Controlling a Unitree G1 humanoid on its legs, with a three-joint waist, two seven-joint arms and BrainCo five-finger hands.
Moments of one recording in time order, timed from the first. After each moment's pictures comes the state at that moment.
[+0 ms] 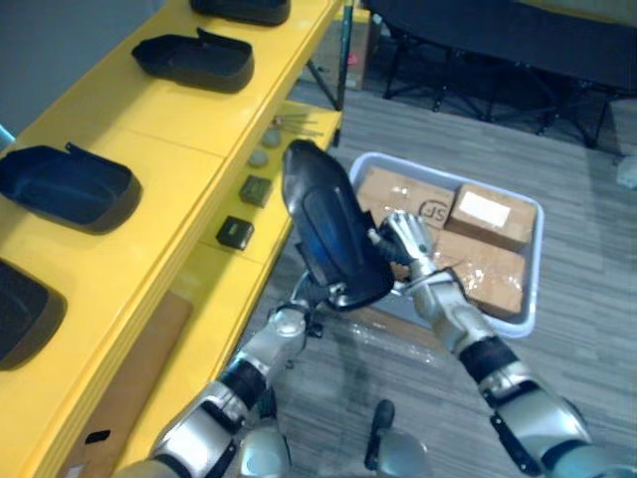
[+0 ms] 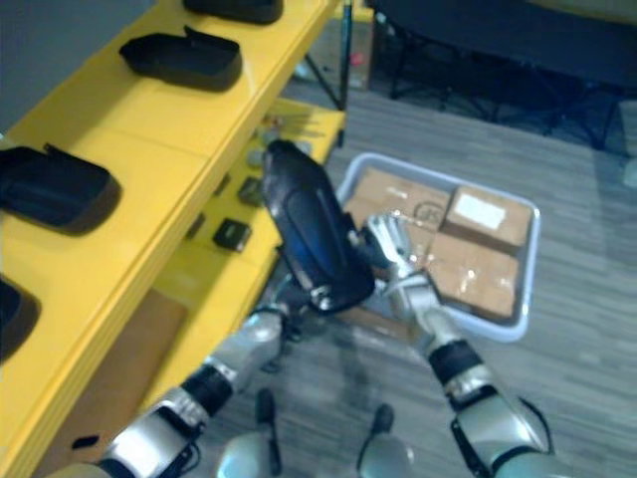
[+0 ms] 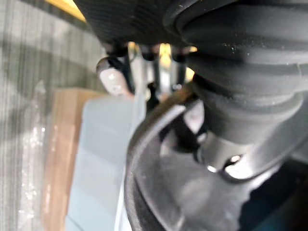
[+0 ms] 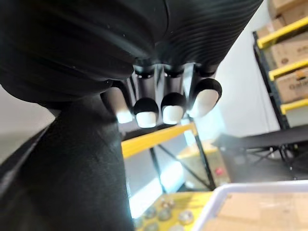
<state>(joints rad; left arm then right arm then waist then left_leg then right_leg) -0.50 0.12 -0.56 0.59 -0.50 0.08 0.26 -0.55 -0.34 0.42 0.54 -0.80 -0.10 -0.51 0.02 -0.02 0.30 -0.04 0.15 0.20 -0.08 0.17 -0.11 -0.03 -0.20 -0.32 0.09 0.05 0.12</state>
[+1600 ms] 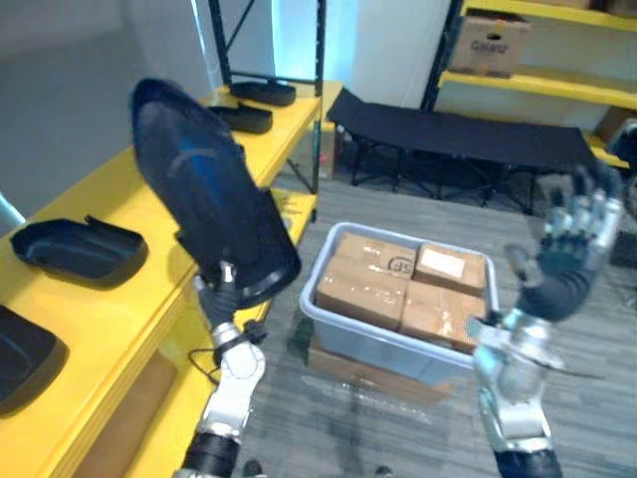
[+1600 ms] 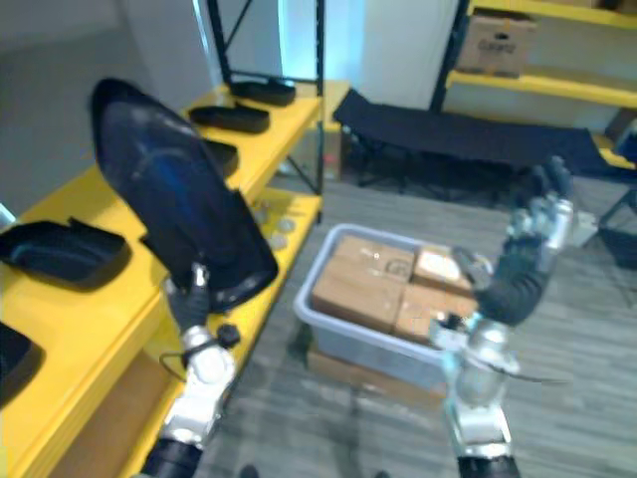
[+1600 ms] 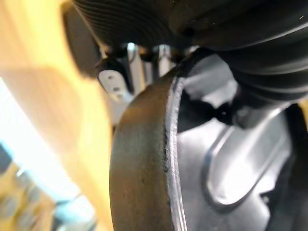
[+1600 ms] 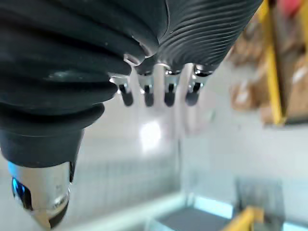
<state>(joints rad) -0.05 0.06 -0.06 0.13 0.25 -0.22 0.84 0.11 -0.18 -0.10 -0.23 0.21 -0.68 -0.38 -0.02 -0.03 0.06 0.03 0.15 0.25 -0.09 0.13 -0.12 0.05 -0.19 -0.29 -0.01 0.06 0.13</state>
